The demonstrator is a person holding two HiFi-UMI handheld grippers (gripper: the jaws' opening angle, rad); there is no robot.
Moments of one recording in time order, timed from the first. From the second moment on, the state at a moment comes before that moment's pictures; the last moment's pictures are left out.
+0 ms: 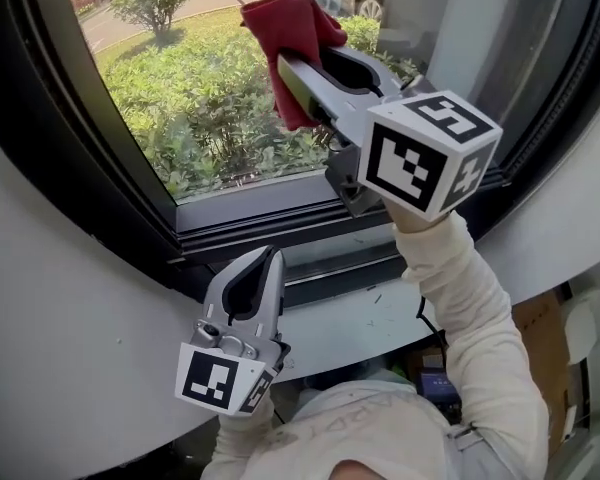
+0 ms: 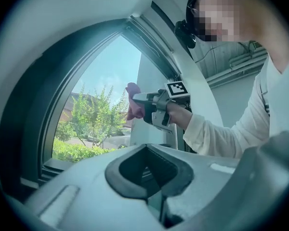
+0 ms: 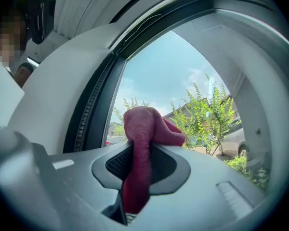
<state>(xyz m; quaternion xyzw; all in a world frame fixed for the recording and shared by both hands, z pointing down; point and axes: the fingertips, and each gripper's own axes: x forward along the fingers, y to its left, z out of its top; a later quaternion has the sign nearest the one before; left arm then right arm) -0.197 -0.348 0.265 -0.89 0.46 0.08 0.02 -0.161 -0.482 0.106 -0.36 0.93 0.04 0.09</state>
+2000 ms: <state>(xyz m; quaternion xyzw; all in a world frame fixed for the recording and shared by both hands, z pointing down) -0.185 -0.336 0.268 -0.88 0.47 0.07 0.02 -0.129 -0.486 0.133 -0.41 0.90 0.07 0.09</state>
